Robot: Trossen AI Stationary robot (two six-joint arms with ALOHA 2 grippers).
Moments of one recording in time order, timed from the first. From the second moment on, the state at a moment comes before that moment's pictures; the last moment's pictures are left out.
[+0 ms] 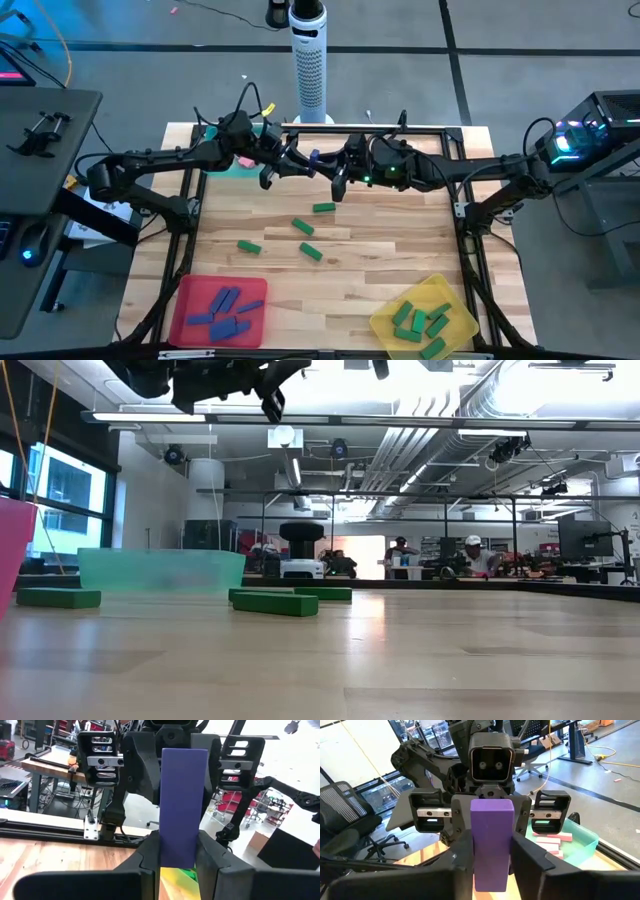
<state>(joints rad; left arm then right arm) 0.42 1.34 0.88 0.52 0.78 -0.34 -0.01 1.49 1.35 -0.02 0.27 0.36</state>
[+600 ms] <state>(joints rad) 0.42 1.08 0.88 0.07 0.61 -0.11 0.00 1.30 1.35 -0.27 0.07 0.29</state>
